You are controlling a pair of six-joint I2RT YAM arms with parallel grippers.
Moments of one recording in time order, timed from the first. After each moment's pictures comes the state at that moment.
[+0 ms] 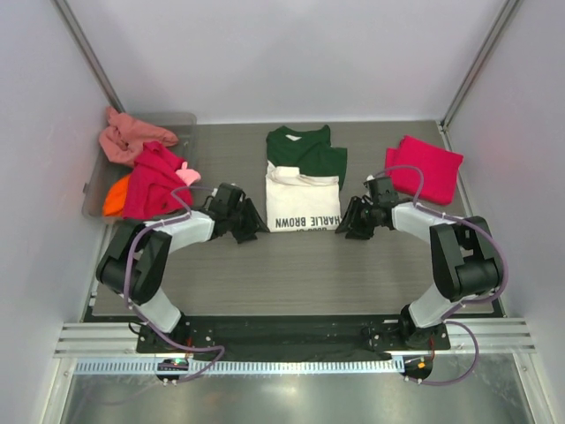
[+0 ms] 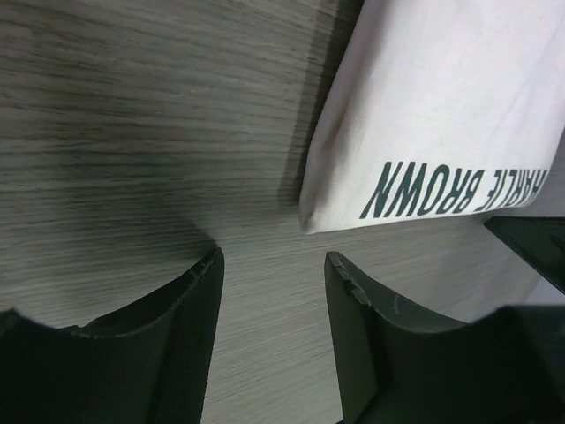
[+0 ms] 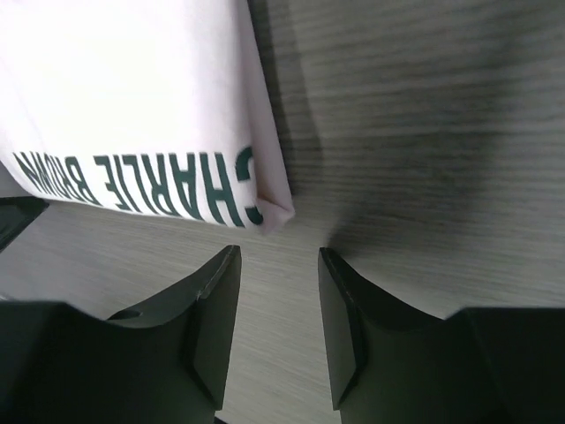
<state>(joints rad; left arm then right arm) -0.45 1.64 0.82 -0.10 0.20 -0.90 0.21 1.60 0.81 -0.27 -0.32 0.58</state>
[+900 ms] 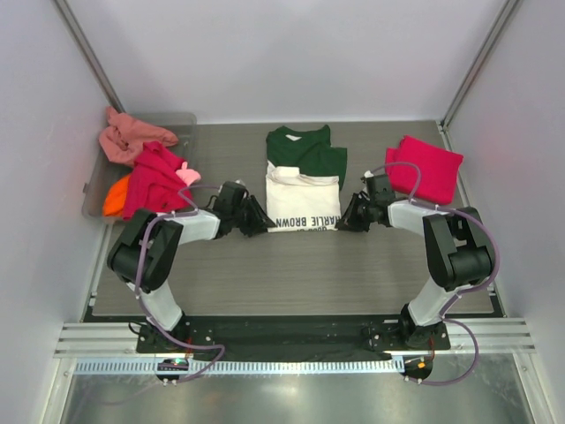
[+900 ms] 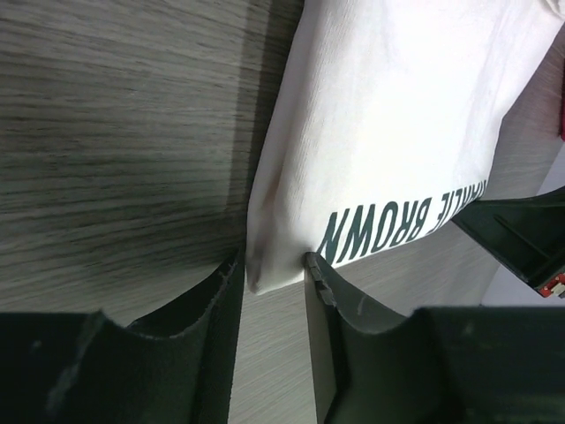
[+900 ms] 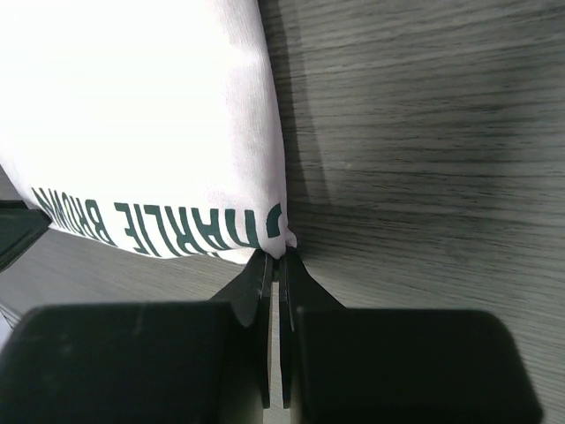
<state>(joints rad) -0.45 1.74 0.83 0.09 0.26 -0.95 0.21 1.68 0.83 -0.13 -0.34 0.59</state>
